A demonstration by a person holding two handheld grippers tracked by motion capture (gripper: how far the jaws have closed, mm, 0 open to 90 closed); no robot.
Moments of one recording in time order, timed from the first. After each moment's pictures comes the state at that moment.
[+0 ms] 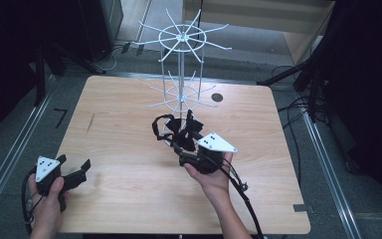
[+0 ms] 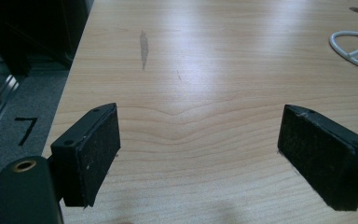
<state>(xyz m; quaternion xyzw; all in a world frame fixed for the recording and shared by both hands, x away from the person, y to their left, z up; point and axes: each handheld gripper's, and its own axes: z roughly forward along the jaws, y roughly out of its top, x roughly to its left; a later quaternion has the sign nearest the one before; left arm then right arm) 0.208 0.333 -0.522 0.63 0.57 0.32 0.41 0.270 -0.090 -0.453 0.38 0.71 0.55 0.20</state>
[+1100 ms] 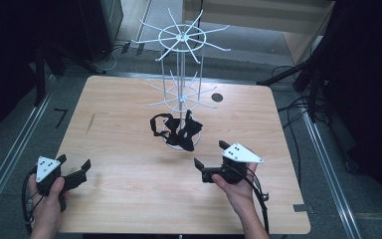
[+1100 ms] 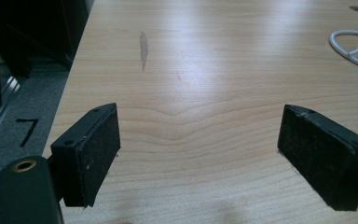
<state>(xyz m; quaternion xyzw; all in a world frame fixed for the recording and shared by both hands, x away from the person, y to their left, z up) 0.207 0.332 -0.522 0.63 0.57 0.33 0.41 0.252 -0.153 -0.466 0.37 0.73 0.54 0.20</state>
